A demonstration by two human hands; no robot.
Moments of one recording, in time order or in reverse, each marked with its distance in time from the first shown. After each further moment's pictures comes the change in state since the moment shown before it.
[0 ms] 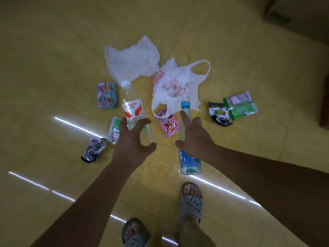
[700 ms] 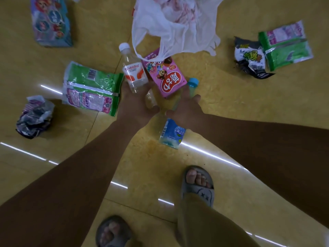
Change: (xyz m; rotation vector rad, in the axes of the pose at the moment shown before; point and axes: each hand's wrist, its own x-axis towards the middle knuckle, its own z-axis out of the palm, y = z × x) left_hand 0.101 -0.150 0.232 0.124 -0.078 -0.049; right_hand 0.151 0.098 0.197 0.204 -0.073 0.231
